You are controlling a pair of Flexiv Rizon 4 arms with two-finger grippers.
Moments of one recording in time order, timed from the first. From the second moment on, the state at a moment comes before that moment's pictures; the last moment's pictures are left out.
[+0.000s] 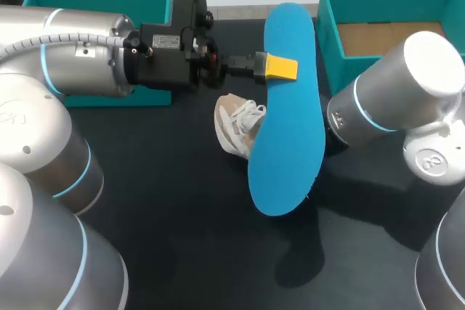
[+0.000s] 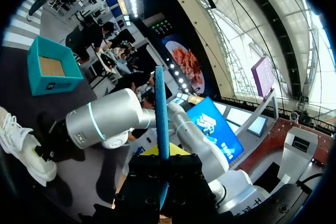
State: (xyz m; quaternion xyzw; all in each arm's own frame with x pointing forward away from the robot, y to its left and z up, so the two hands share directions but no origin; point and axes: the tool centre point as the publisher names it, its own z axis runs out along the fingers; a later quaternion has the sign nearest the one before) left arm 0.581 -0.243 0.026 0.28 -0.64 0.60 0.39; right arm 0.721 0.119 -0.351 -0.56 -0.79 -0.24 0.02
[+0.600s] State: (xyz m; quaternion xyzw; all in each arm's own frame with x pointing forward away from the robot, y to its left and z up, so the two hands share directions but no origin) left arm 0.581 -0.243 0.026 0.28 -0.64 0.60 0.39; right arm 0.694 0.130 -0.362 -0.66 -0.71 -0.24 0.01
